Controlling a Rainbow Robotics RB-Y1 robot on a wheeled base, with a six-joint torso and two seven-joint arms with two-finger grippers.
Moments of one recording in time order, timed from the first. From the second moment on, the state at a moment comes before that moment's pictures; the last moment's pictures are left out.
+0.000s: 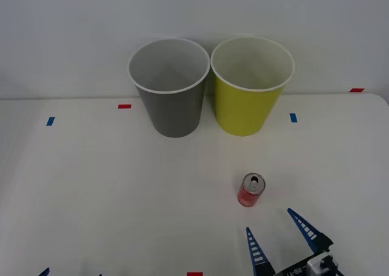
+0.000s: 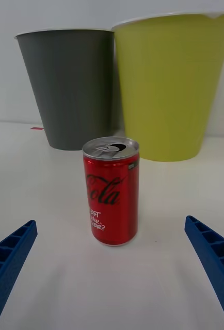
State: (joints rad) right arm 0.54 -0.48 0.50 -1.70 -0.20 -0.63 1.61; left arm 1.11 0.23 -0.19 -2.06 -0.19 -0.27 -1.47
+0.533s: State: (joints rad) right arm 0.44 -0.42 0.47 -1.69 -0.21 -0.52 1.61; left arm 1.11 0.23 -0.19 -2.06 -0.19 -0.27 -1.47
